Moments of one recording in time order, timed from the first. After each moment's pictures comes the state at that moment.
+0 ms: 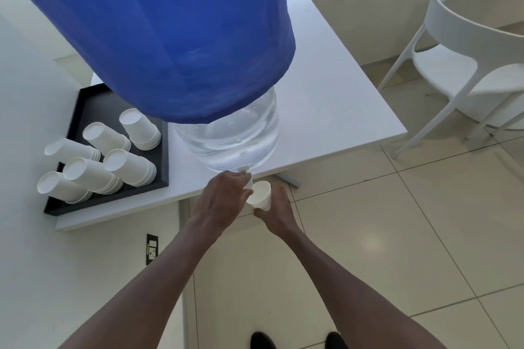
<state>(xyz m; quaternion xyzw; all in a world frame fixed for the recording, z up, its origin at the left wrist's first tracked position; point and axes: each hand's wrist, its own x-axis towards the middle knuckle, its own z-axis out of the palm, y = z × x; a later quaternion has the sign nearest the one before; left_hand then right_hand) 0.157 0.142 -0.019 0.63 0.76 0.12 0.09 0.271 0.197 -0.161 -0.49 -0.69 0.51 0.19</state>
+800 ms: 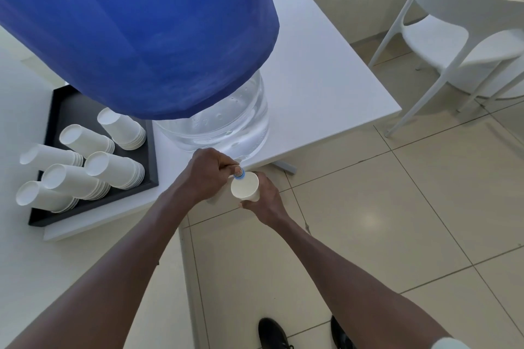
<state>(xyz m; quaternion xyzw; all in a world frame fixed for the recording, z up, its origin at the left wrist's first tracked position) 0.127 0.173 0.003 0.55 0.78 0.15 0.26 0.254 0.196 -0.165 -0.47 -0.67 0.53 0.22</state>
